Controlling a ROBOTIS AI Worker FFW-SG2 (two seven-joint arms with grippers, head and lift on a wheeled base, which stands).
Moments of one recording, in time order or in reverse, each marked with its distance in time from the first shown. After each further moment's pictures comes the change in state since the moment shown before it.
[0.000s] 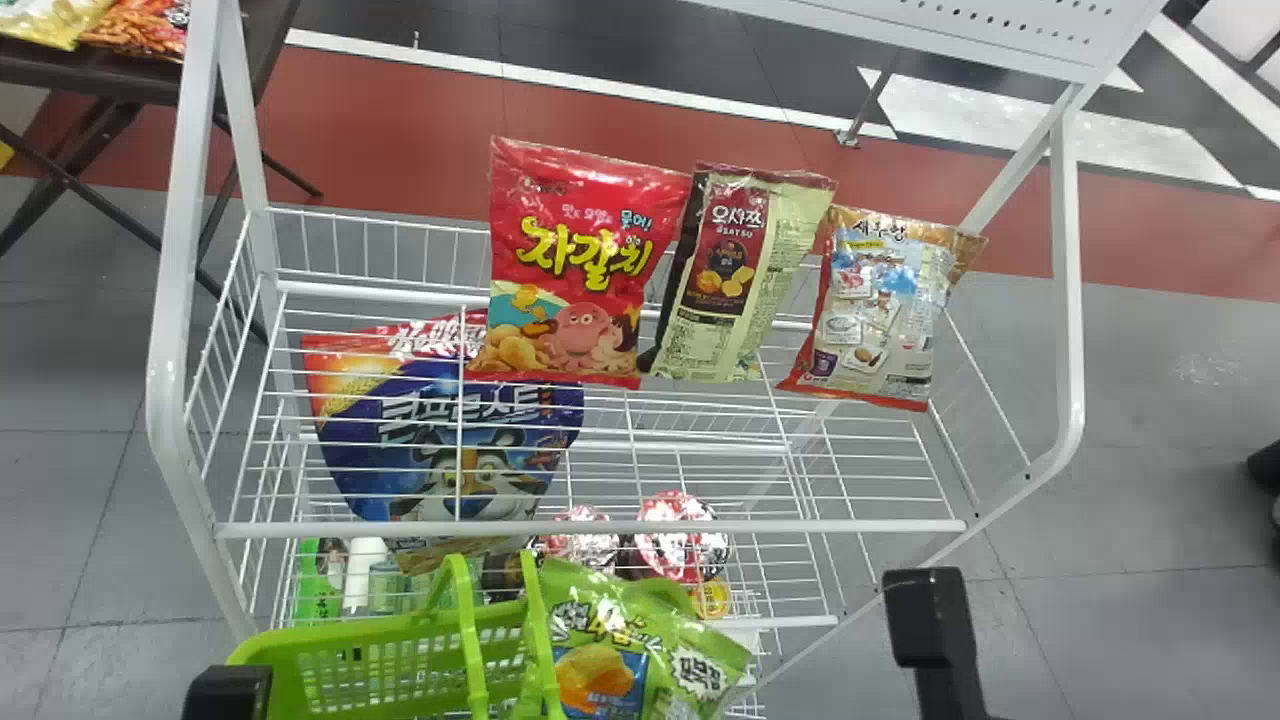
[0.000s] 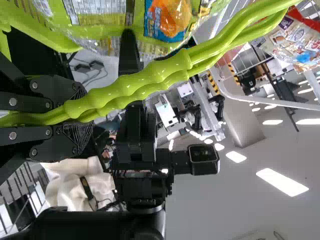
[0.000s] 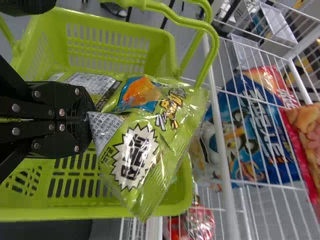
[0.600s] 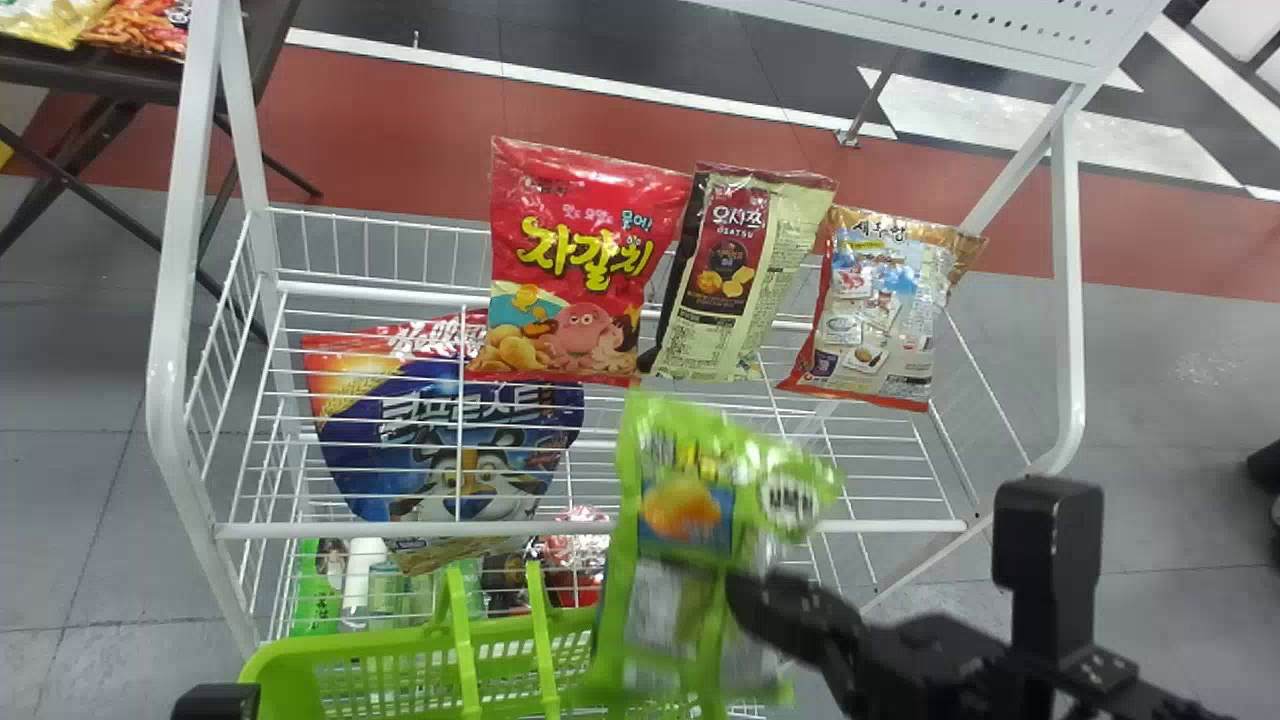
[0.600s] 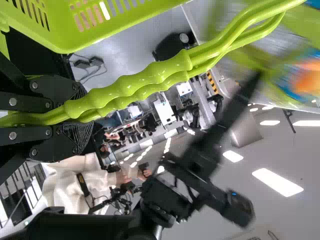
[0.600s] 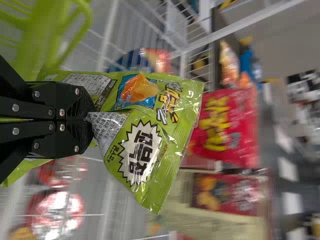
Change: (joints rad) left arm 0.026 0.001 0.016 -0.001 0.009 -0.003 -0.007; right arm 0.072 0.005 -0.047 -0.091 0.130 -0.304 -0.045
